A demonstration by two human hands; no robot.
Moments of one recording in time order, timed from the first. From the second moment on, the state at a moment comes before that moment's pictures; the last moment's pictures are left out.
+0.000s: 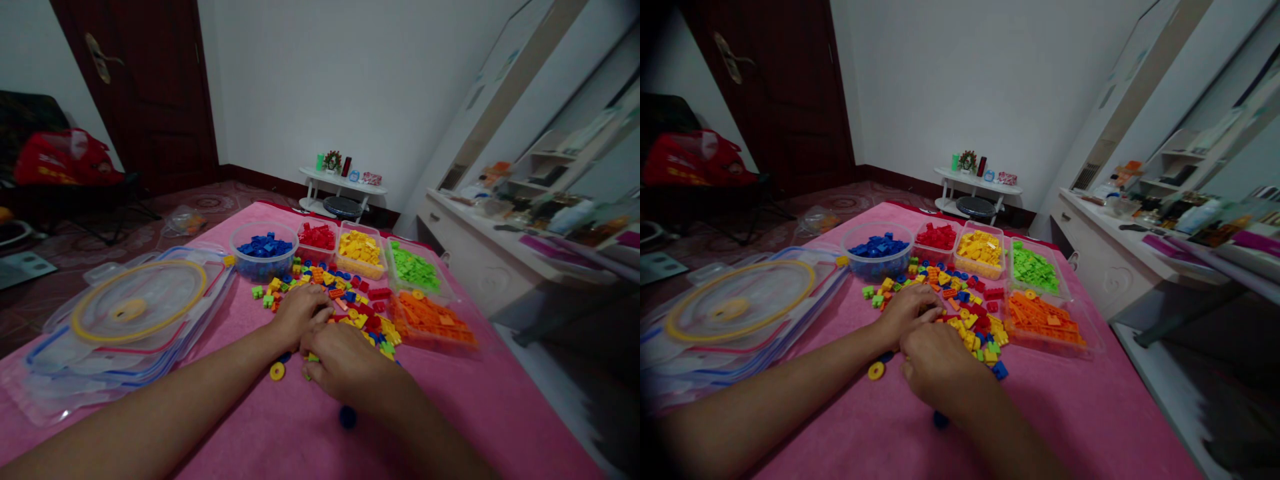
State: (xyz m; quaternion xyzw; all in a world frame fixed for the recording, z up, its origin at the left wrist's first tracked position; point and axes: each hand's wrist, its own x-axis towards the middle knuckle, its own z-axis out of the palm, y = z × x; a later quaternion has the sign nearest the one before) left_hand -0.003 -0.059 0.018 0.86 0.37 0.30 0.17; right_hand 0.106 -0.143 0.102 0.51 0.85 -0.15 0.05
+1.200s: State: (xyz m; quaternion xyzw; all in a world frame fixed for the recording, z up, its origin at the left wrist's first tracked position) left_hand -0.004 -0.059 0.019 0.86 0.37 0.30 0.17; right_hand 0.105 -0.145 0.097 0.50 0.86 -0.13 0.02
